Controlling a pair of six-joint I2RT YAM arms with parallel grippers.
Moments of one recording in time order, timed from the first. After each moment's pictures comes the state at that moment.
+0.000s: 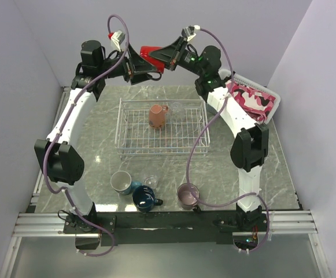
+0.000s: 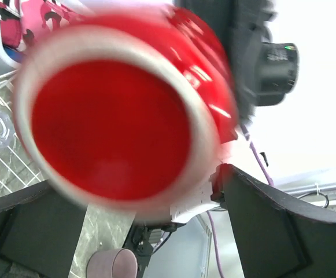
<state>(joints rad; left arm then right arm) -0.21 1.79 1.87 -0.14 1.00 -0.95 0.41 2.04 2.00 0.49 -0.77 1.44</state>
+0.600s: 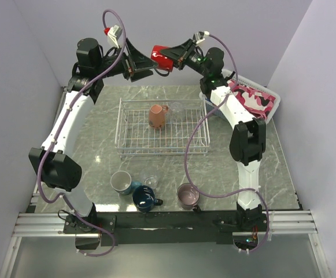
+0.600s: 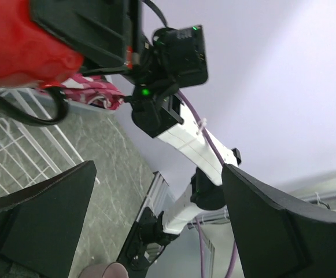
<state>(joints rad) -0.23 1.71 1.87 -0.14 0.93 -0.98 0.32 2.16 2.03 0.50 -0.69 1.47</state>
